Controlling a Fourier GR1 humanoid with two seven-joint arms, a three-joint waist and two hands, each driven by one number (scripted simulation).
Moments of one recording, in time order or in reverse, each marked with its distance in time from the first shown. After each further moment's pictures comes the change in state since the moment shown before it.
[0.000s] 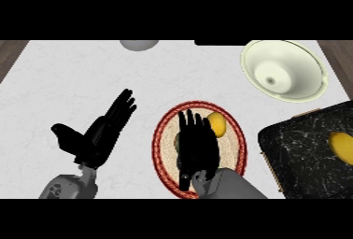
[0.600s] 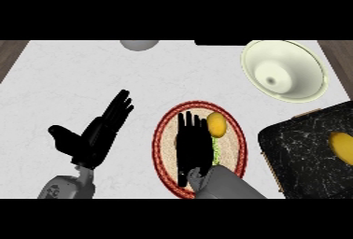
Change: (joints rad) left arm 0.017 -0.016 0.042 0.007 -0.032 -0.046 -0.007; right arm -0.031 0.003 0.047 0.143 0.008 -0.090 -0.010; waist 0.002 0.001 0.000
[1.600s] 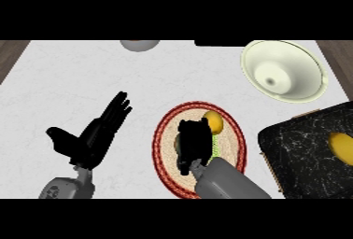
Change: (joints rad) left arm 0.021 -0.043 0.066 0.023 -0.044 -0.081 -0.012; right arm -0.037 0.005 -0.008 0.213 0.031 -0.190 -0.135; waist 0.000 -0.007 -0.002
